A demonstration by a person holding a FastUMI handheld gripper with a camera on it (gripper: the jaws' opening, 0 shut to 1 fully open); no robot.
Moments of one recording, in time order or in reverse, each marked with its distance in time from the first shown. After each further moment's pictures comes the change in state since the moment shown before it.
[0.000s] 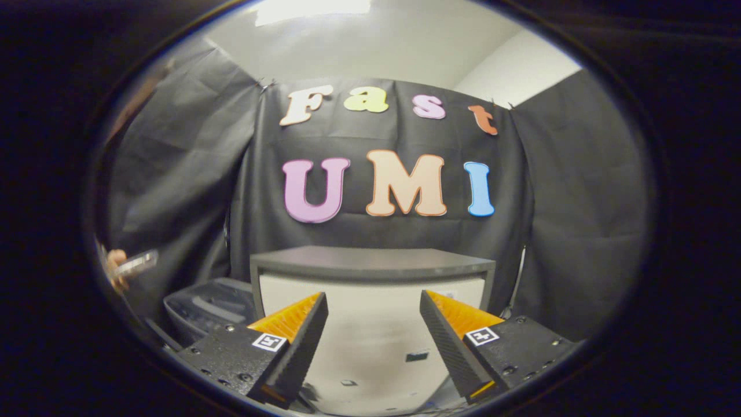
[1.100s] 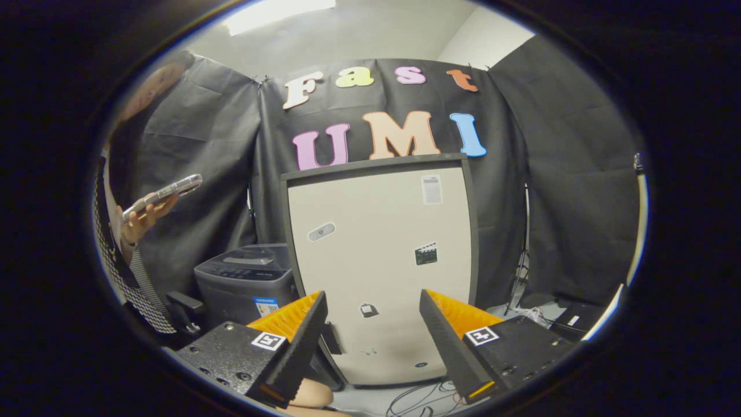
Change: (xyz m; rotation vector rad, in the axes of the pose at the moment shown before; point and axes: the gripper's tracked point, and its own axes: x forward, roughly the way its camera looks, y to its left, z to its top) arm -0.124 0.020 -0.115 0.200 0.123 0.058
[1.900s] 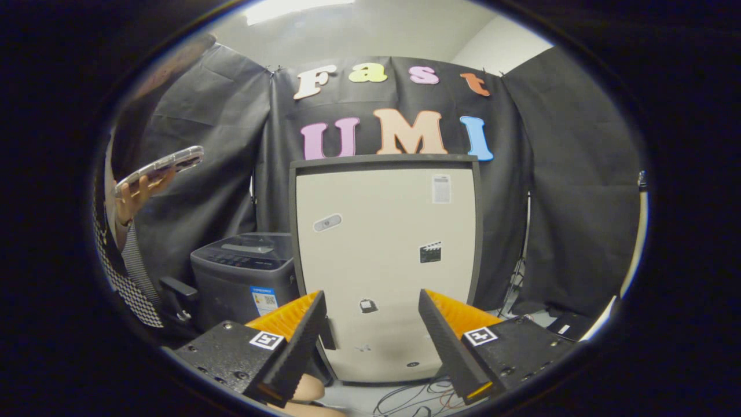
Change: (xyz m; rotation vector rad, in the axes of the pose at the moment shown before) arm -0.005 0.011 -0.003 -0.077 0.023 0.008
